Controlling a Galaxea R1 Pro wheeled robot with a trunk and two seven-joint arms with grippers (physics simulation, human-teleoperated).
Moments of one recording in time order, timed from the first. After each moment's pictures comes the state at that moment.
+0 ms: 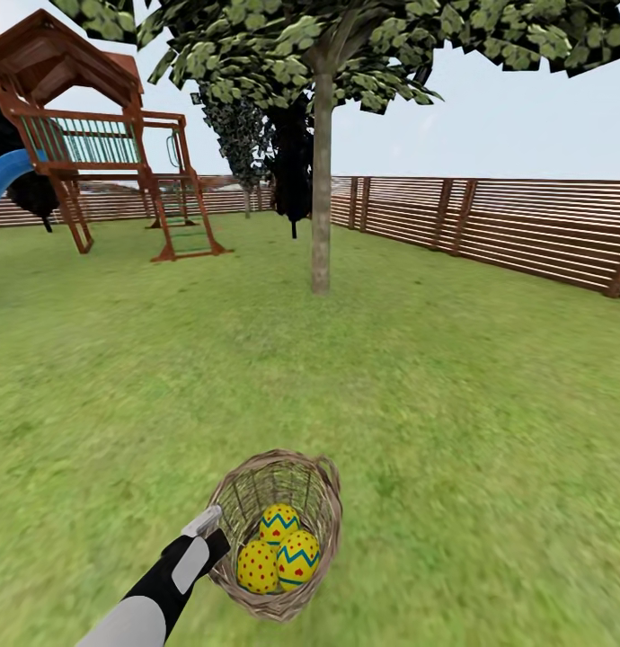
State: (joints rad) left arm -0.60 -0.10 0.27 -0.39 0.41 0.26 0.29; right arm -0.37 -0.10 -0.32 0.06 0.60 -0.05 0.19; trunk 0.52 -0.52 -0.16
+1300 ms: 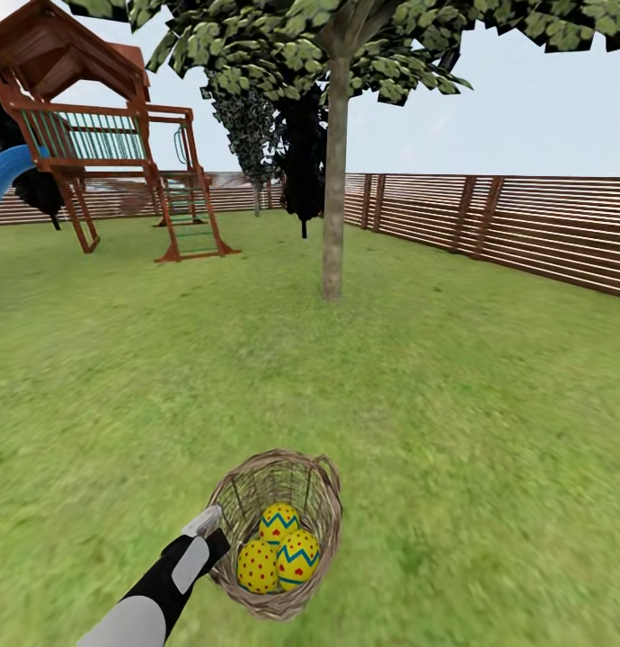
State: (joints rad) left arm -0.60 -0.10 0.27 -0.39 0.41 0.26 0.29; right arm -0.37 -0.10 -0.32 0.06 0.60 -0.05 0.19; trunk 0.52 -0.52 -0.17
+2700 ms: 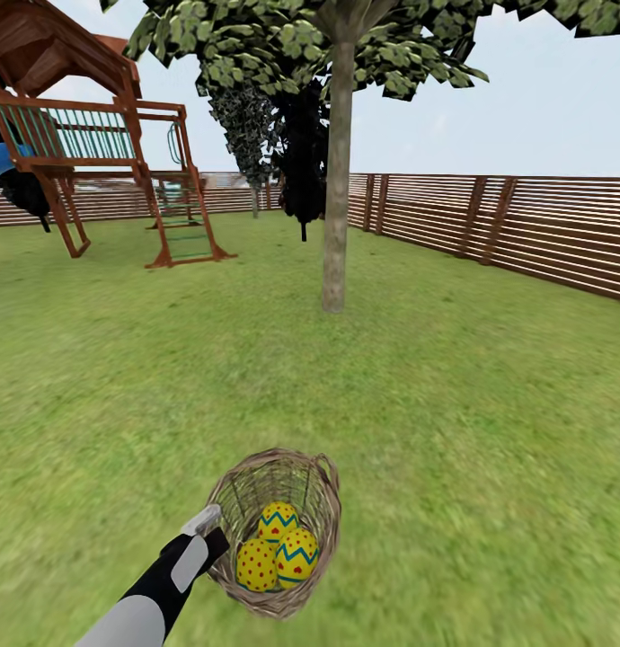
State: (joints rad) left arm -0.60 -0.09 0.27 -0.40 0.41 0.26 0.29; right arm -0.37 -0.10 -0.32 0.05 0.60 -0.05 0.19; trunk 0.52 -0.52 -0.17
